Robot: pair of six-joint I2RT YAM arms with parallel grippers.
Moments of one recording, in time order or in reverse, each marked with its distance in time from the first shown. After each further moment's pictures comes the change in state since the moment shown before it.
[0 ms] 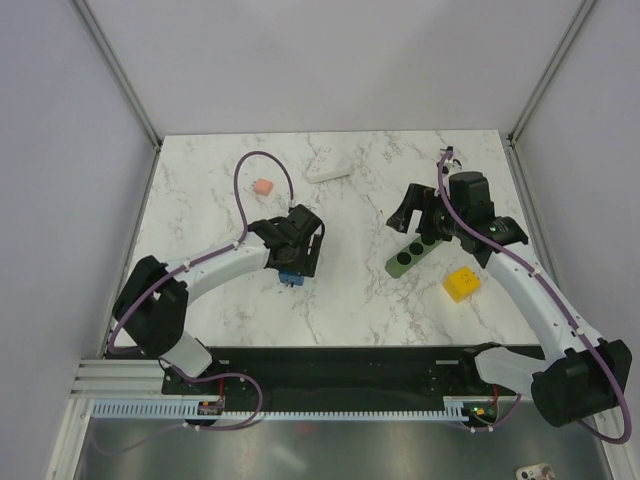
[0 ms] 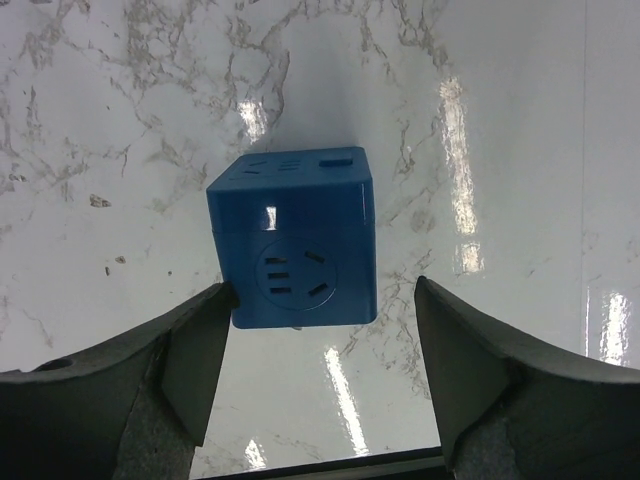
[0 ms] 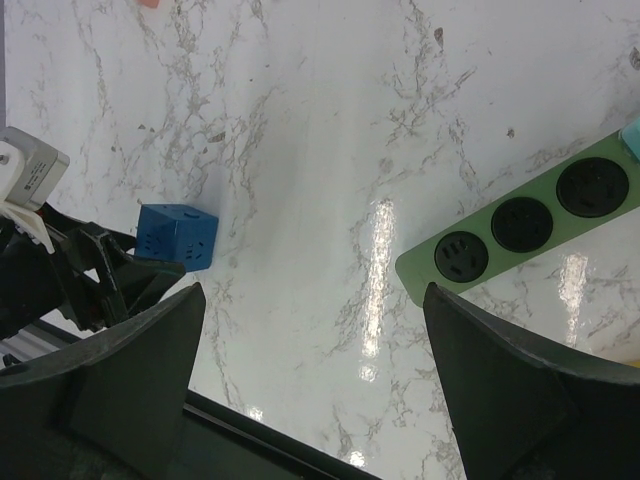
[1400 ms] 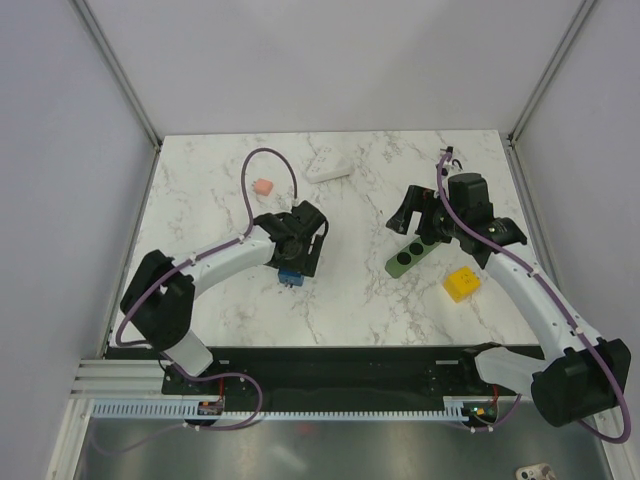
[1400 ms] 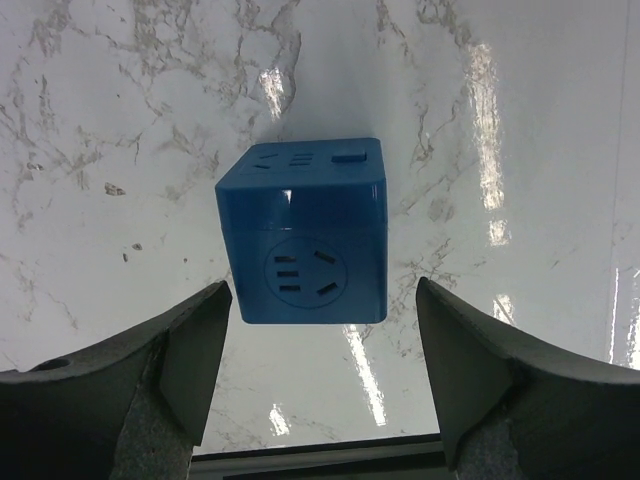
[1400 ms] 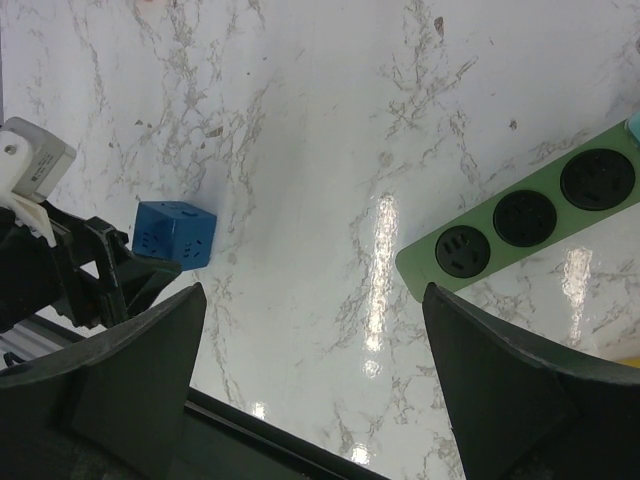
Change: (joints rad) left arm 0.000 0.043 0.076 -0.101 -0.015 0.022; right arm 0.000 0.002 -0.013 0.001 -0.005 0.007
